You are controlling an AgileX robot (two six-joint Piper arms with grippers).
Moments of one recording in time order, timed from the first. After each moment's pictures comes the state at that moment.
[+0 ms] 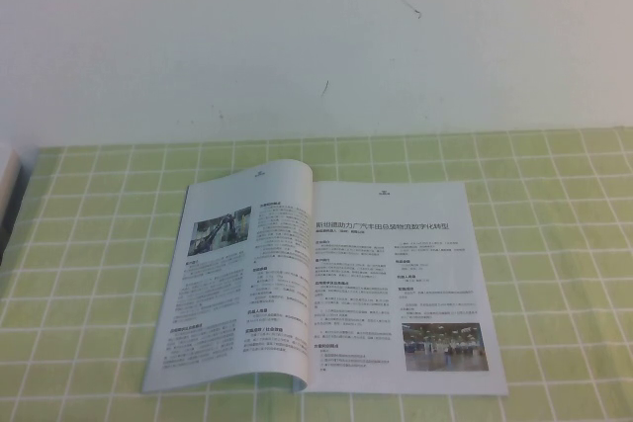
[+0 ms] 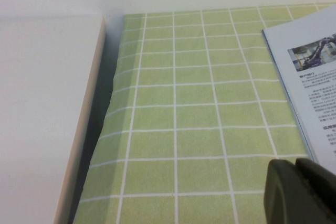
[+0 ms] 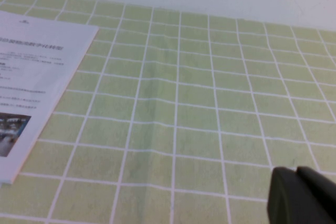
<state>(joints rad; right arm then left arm) 0.02 -0.01 0.02 -0.02 0.42 -0.12 0.05 -0.01 0.02 -0.06 0.37 0.03</state>
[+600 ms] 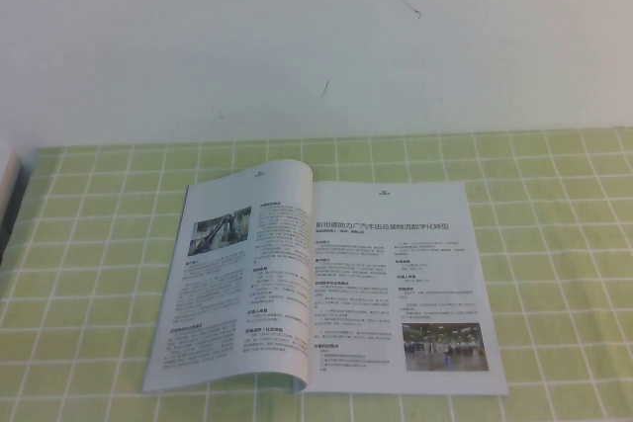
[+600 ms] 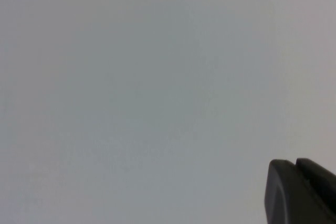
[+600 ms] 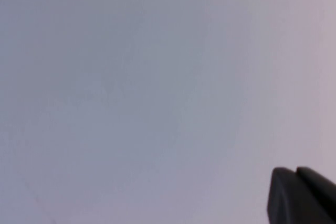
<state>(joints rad) 0.02 -0.01 0.03 -0.02 -0.41 -0.12 0.05 -0.01 0.02 -0.06 -0.45 0.03</state>
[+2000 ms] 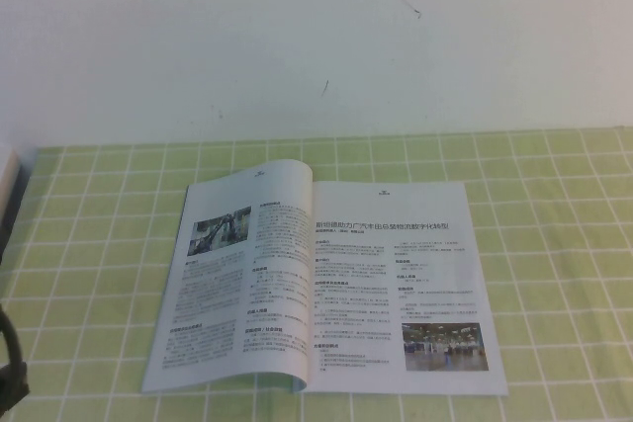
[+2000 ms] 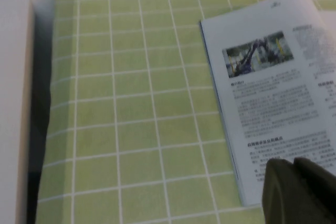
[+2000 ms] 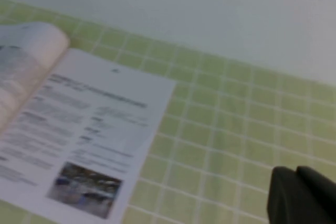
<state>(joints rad) 0.02 0.65 -0.70 0.34 0.68 -0.49 0.00 0.59 -0.56 -0.22 0.61 0.16</state>
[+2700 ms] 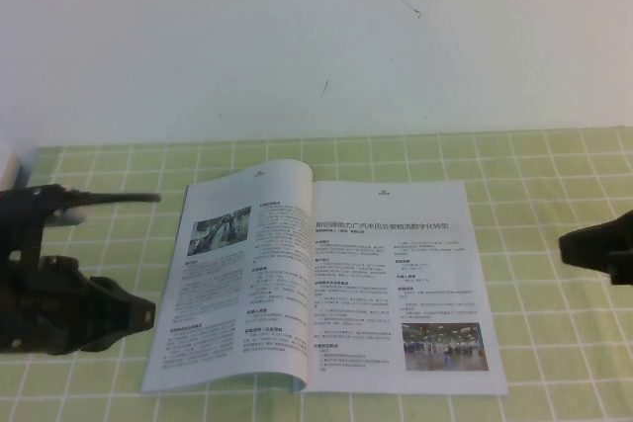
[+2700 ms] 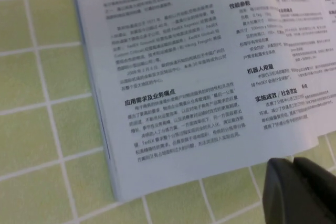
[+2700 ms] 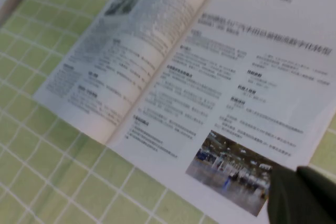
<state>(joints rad) 0.05 1.24 -0.76 0.98 0.77 -0.97 0.00 1.19 -0.66 -0.80 0.69 0.64</state>
